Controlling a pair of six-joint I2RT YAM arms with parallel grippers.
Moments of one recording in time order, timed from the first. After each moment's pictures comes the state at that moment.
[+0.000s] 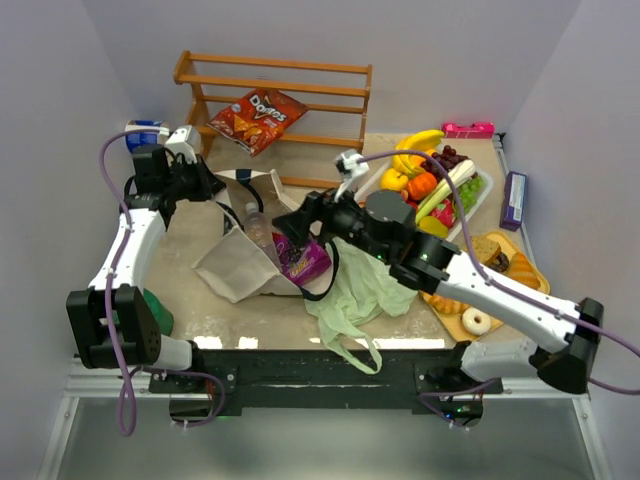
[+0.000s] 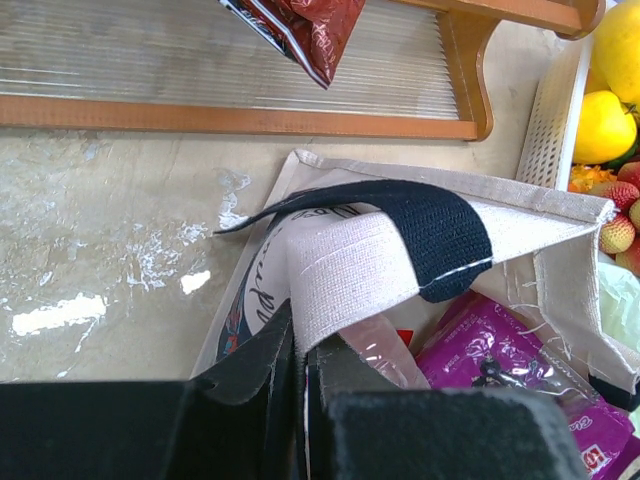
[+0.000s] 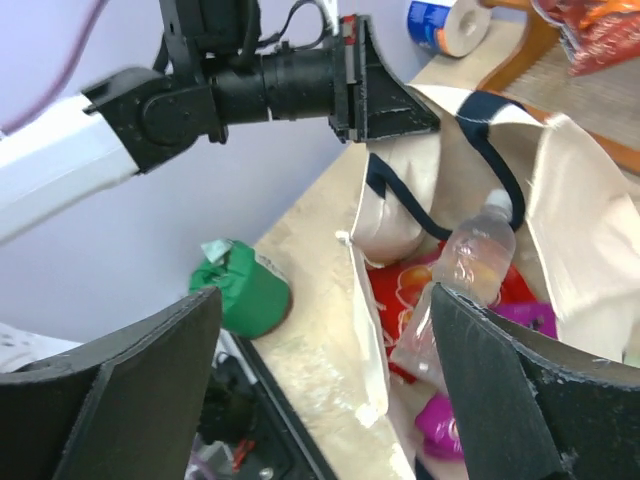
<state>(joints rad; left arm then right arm) 0.10 1.41 1.13 -0.26 0.52 -0.16 0.99 1.29 1.24 -0.02 0.07 0.51</state>
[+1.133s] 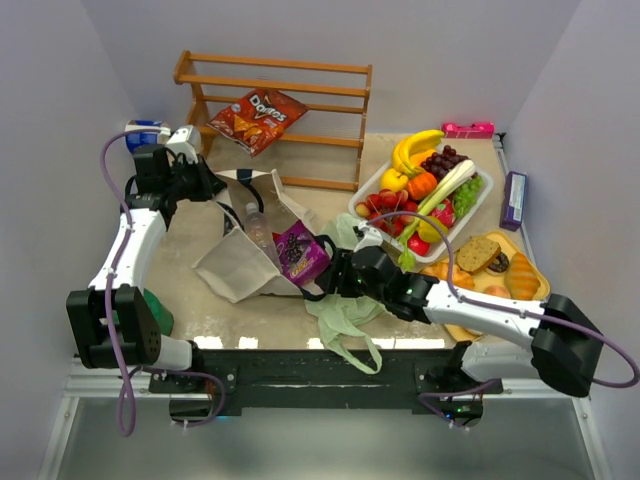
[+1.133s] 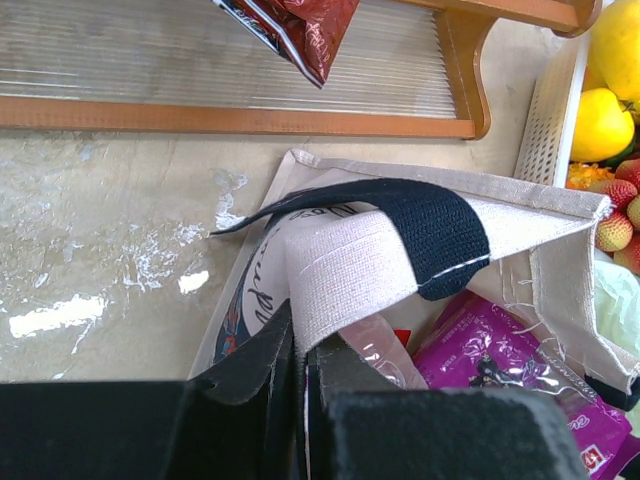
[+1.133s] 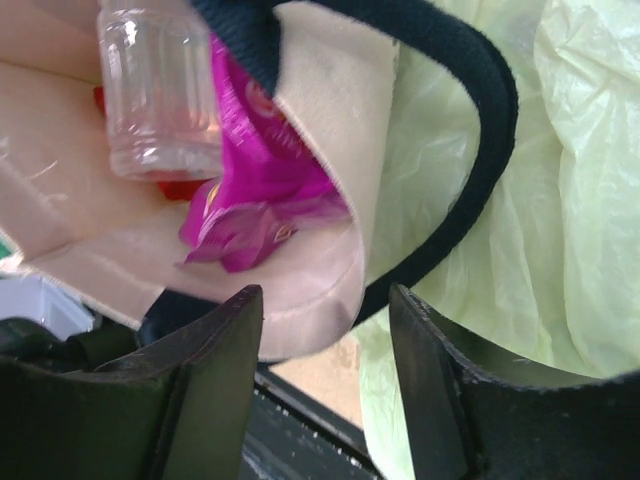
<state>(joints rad) 0.09 1.41 1.13 -0.26 0.52 -0.16 0.98 1.22 0.67 -0.04 0.19 0.94</state>
